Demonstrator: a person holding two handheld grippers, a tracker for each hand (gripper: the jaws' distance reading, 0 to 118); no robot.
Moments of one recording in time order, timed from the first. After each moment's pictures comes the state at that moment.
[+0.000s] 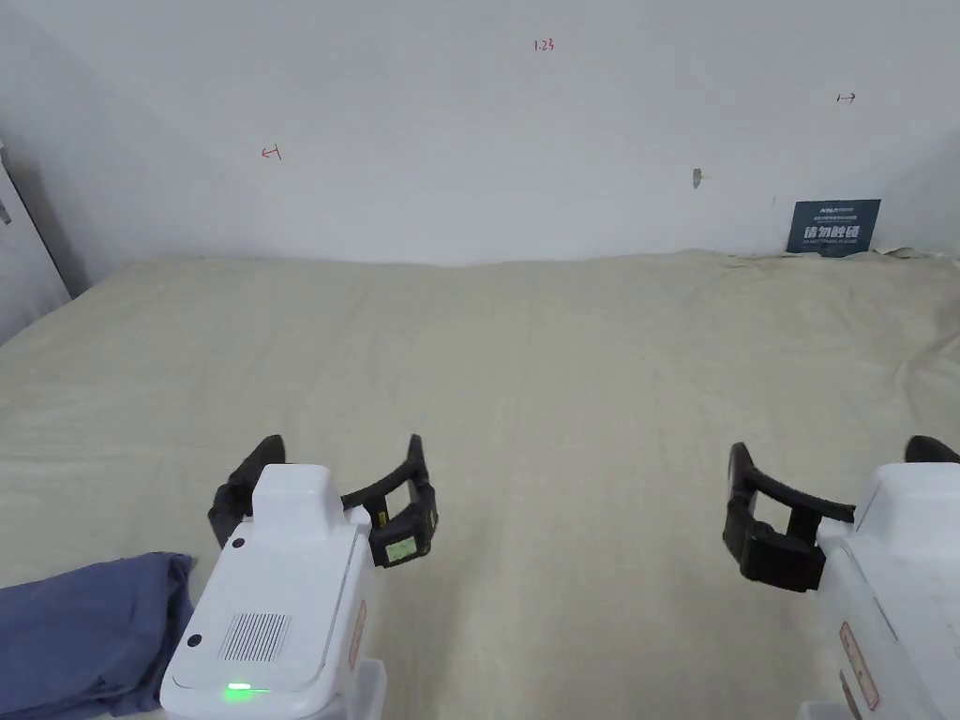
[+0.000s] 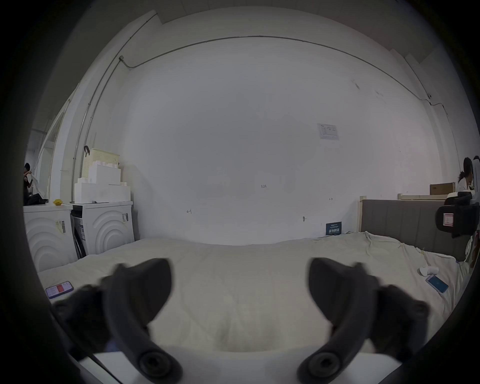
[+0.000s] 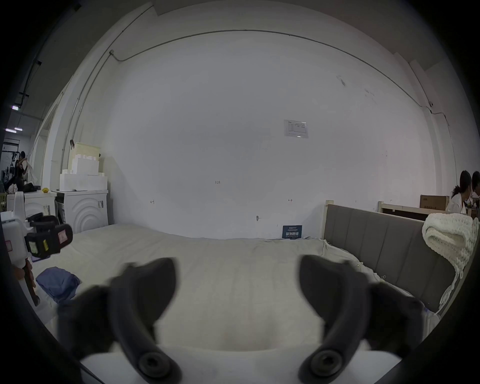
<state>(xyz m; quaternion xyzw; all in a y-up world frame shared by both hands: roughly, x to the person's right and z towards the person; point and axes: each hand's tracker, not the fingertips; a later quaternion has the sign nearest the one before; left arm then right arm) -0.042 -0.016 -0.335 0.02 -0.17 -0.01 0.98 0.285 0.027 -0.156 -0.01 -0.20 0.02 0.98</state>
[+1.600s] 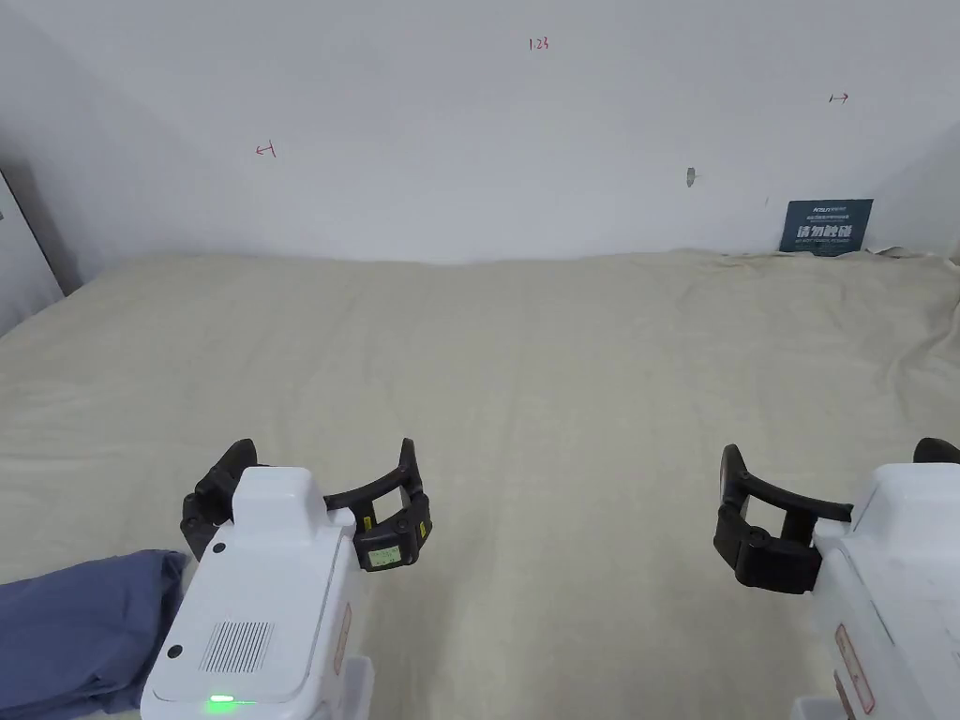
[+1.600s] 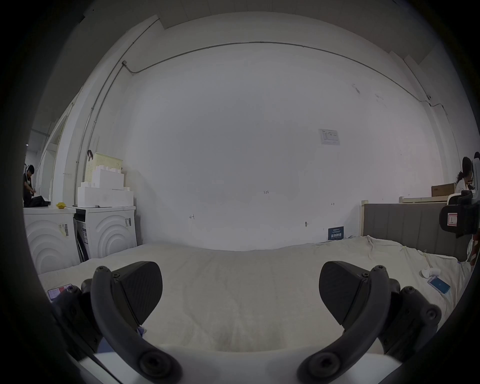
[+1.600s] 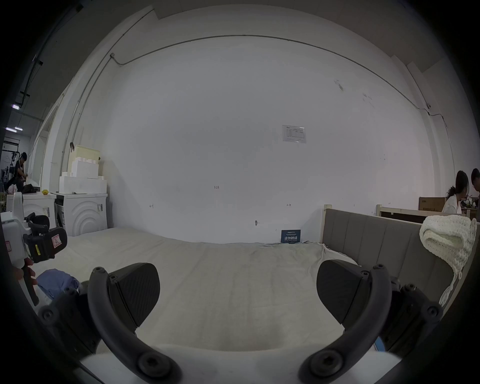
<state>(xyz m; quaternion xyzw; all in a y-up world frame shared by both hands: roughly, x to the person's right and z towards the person) -0.048 -0.014 -0.329 0.04 -0.17 -0.01 0.99 0.281 0.030 -0.149 0.00 -0.20 0.03 0.98</state>
